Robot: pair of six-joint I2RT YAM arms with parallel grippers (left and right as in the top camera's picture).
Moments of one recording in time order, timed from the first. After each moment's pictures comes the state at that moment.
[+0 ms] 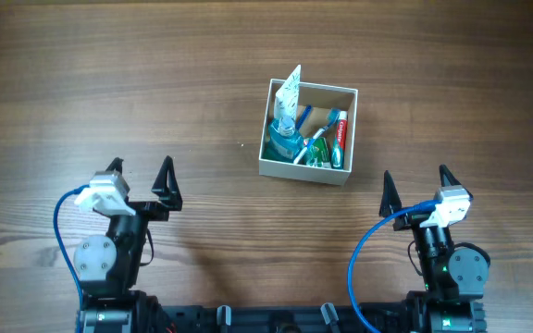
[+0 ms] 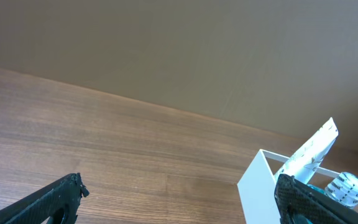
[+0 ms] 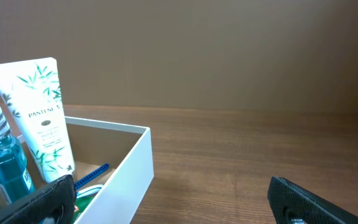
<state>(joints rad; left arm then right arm) 0.02 0.29 0.16 0.08 0.12 -0.30 -0.04 0.01 0.01 0.01 -0.14 0.01</state>
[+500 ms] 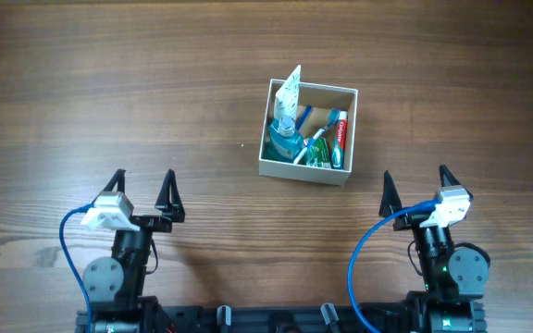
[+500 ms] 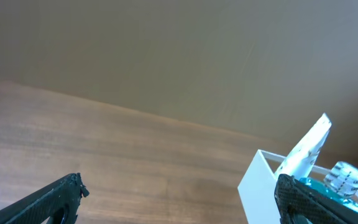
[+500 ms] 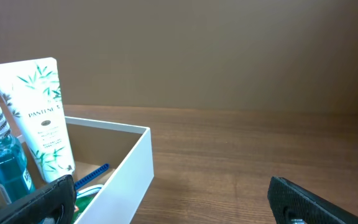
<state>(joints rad) 0.02 0.02 0.02 0.05 0.12 -0.30 -0.04 0.01 0.01 0.01 -0.14 0.01</state>
